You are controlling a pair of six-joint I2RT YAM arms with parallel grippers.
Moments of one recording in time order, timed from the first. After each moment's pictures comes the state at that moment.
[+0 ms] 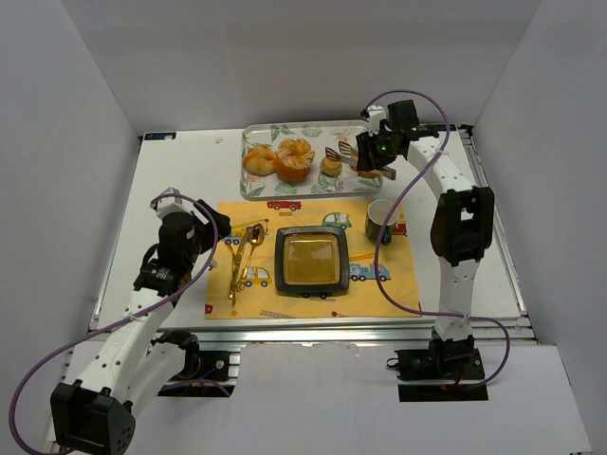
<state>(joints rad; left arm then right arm) -0.25 0.82 0.62 -0.24 -0.20 -0.71 0.23 2.15 1.96 -0.66 -0.39 -0.23</state>
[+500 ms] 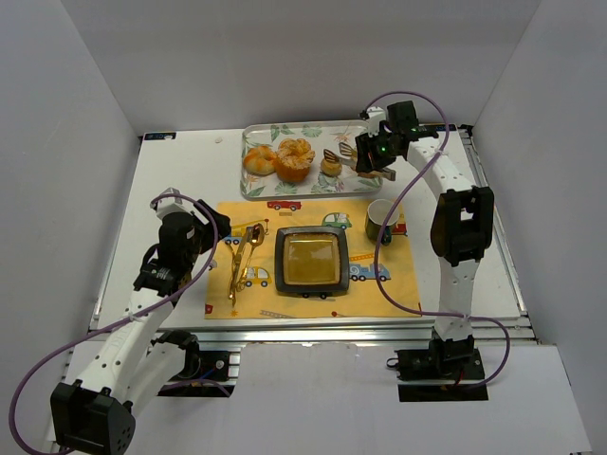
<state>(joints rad) -0.25 0.82 0.62 -0.24 -0.20 -0.71 0.22 2.15 1.95 -0.67 -0.39 -0.23</state>
